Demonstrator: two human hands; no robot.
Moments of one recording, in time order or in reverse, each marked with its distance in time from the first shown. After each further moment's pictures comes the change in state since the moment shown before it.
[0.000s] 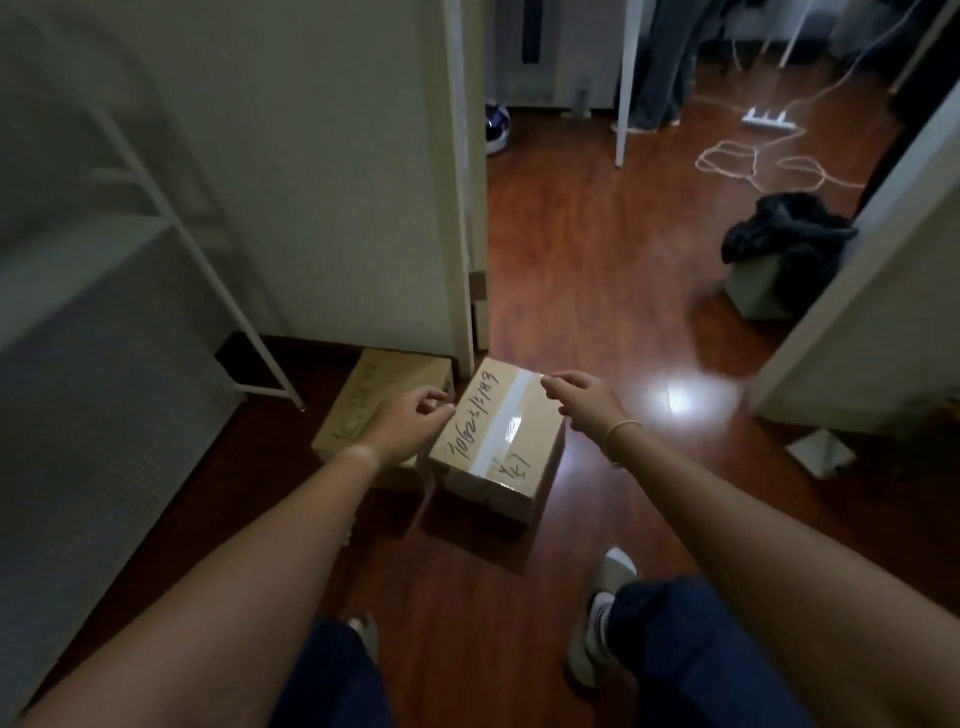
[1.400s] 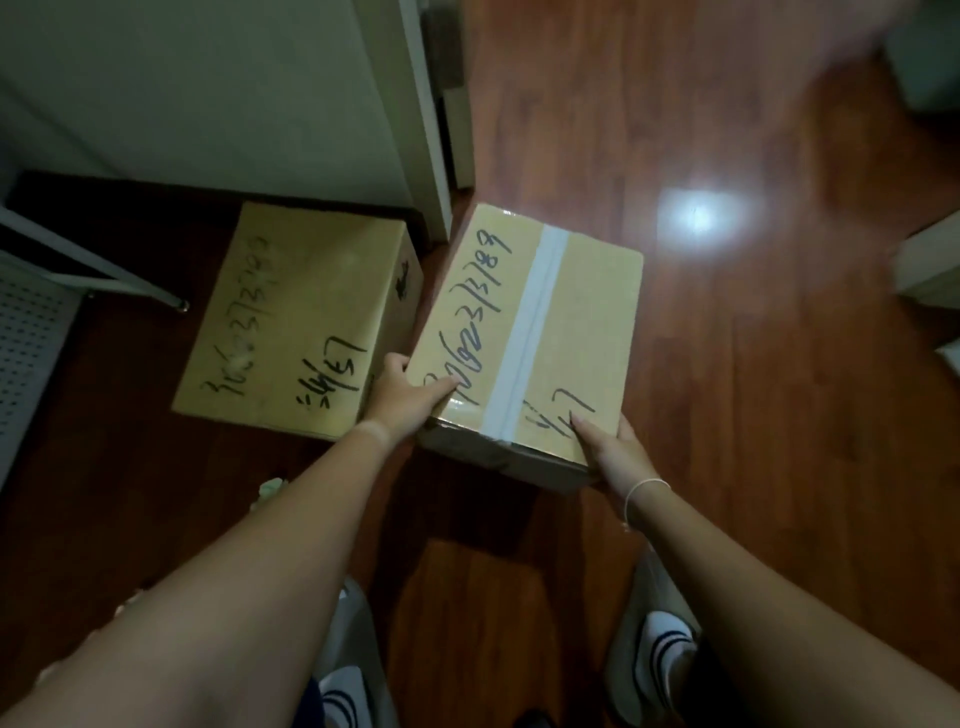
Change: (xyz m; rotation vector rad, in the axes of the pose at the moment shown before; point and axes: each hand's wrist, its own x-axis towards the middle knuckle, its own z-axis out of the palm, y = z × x) left_hand 0.265 -0.179 0.176 -0.158 -0.089 -0.485; right_hand 0.208 0.275 0.087 0.419 0.075 0.631
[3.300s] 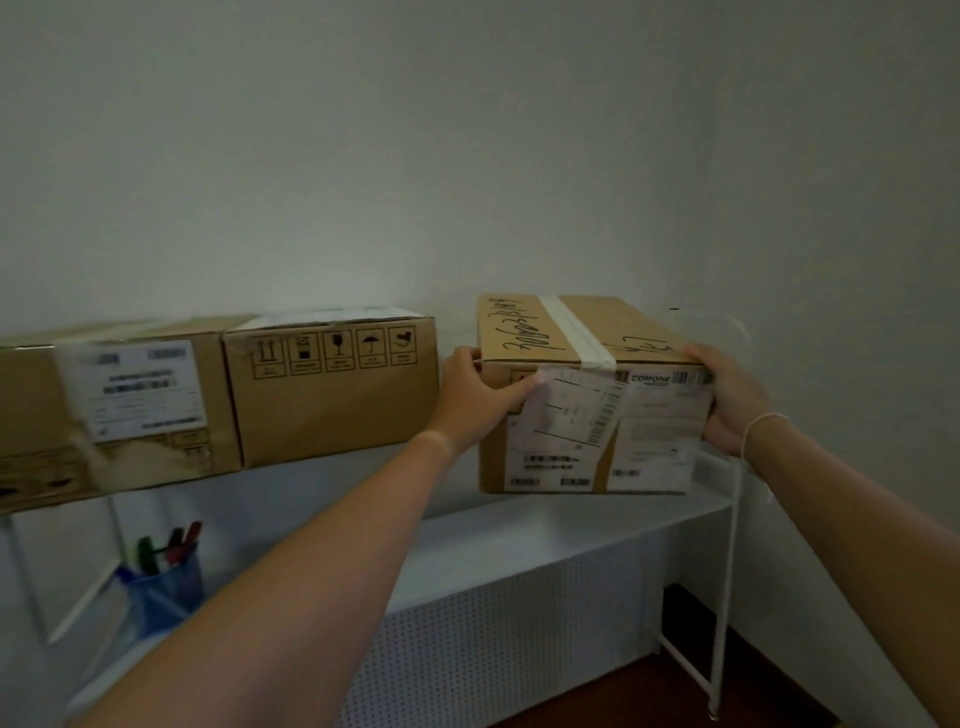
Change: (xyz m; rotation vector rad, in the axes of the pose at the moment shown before) left_hand -0.655 -0.072 -0.574 -0.329 1.212 0.620; right_hand -0.702 -0.240 0.389 -0.110 -1.214 -0.836
